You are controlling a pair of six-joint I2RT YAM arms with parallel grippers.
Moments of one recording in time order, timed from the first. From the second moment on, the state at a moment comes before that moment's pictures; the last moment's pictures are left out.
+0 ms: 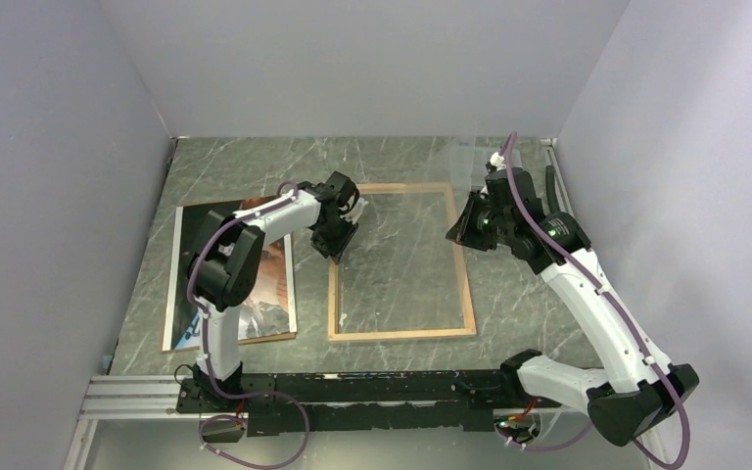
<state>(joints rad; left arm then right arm) -0.56 1.99 1.44 -0.76 0.05 0.01 0.44 1.10 1.25 -0.91 -0.03 0.63</state>
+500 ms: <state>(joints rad) -0.56 1.97 1.40 -0.71 0.02 0.08 0.44 1.03 1.13 -0.79 -0.09 0.75</state>
